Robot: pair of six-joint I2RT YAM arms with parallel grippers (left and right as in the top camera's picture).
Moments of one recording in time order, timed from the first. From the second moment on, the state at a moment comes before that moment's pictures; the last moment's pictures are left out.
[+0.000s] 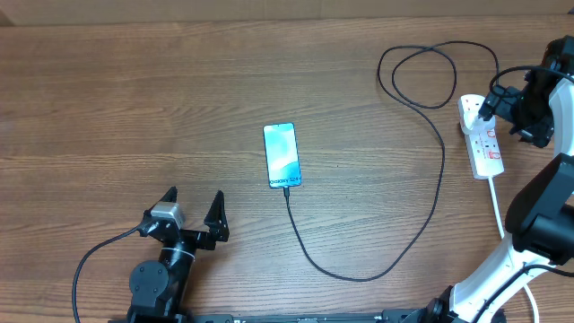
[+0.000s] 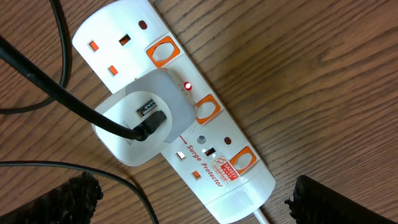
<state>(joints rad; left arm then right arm) -0.14 0.01 0.01 -0.07 0.07 -0.28 -0.42 2.06 1.78 -1.13 -0.01 0.17</state>
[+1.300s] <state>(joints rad) -0.14 0.01 0.01 -0.07 0.07 -0.28 -0.34 1.64 1.77 -1.12 -0.01 0.17</state>
